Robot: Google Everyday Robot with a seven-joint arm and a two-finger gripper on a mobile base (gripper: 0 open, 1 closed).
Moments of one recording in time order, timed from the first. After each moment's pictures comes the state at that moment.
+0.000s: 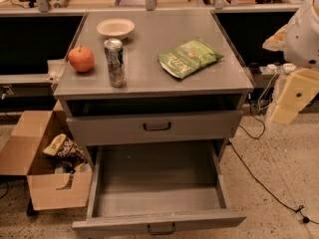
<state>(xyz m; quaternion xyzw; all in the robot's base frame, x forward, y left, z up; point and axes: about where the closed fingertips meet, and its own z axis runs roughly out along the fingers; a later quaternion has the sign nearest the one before) 0.438 -0.216 0.980 -0.60 0.78 -0.04 0.17</state>
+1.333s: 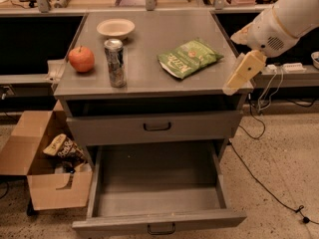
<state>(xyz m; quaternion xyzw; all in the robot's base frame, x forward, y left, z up) 0.578 -0.196 0.935 -0.57 0.77 0.08 0.28</state>
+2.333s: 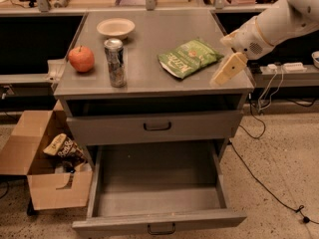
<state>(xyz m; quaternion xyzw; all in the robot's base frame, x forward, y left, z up) 0.649 -0.193 0.894 -0.55 0.76 0.12 0.32</state>
